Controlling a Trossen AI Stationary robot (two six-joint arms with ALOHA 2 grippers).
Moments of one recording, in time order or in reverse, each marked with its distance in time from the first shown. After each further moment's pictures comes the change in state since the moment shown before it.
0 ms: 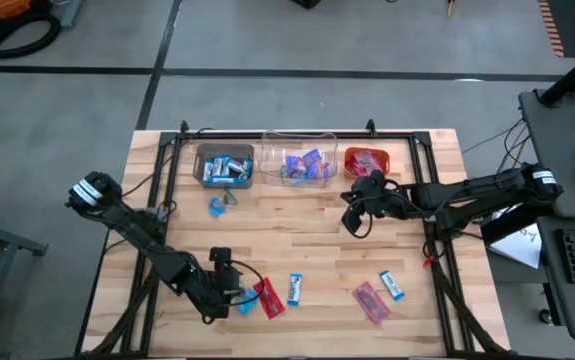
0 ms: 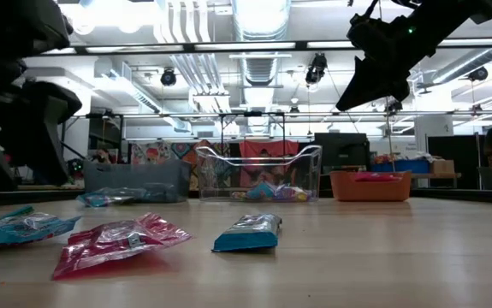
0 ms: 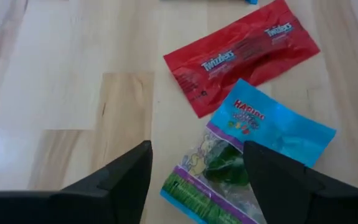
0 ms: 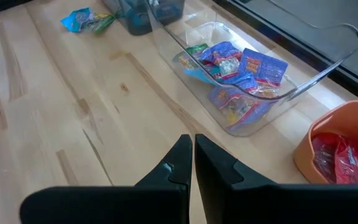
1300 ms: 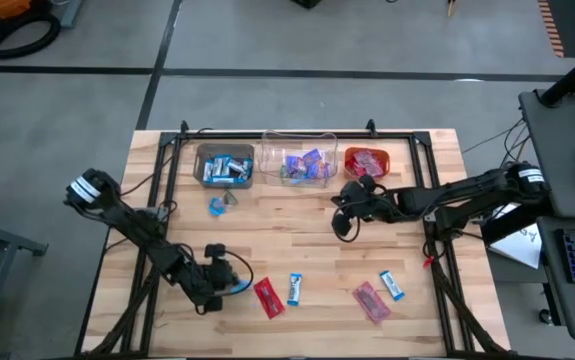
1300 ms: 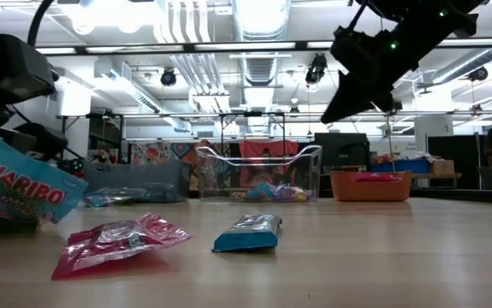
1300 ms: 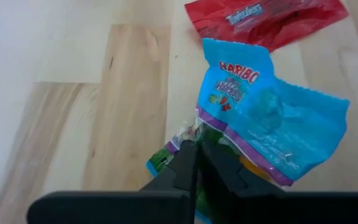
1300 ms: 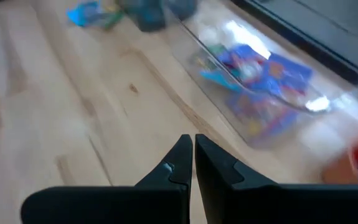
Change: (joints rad) left arm -0.003 -0.037 -0.223 0.234 0.027 -0.041; right arm 0.005 0.145 -0.001 0.152 -0.001 -0.038
